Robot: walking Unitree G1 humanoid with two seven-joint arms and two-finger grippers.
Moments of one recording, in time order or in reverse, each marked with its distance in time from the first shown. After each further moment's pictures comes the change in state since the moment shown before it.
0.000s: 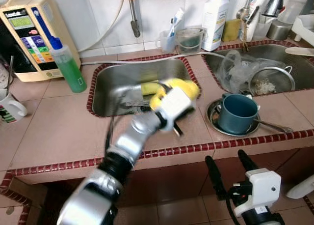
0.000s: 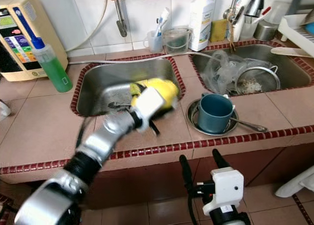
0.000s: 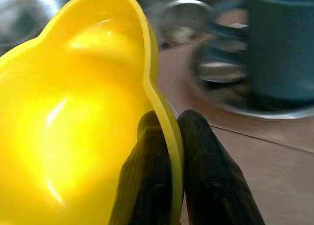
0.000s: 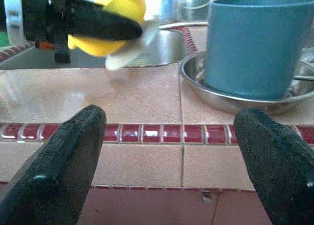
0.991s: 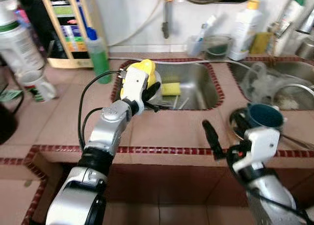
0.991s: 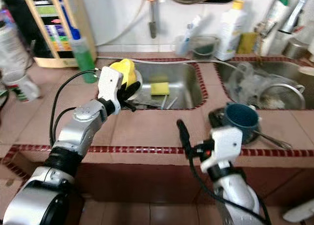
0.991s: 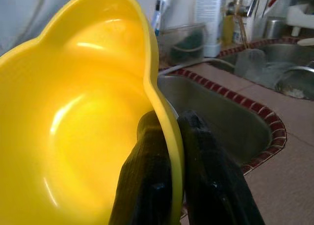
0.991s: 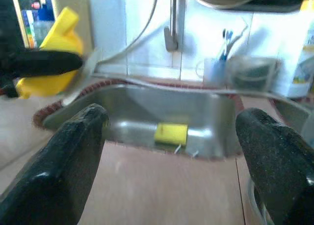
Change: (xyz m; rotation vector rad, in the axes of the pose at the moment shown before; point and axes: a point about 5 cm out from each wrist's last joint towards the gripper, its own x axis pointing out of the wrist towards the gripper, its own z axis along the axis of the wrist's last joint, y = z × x) left arm -0.039 0.054 -0.005 -0.220 -0.128 0.294; right arm 0.063 -0.014 0.044 -0.012 -0.164 0.031
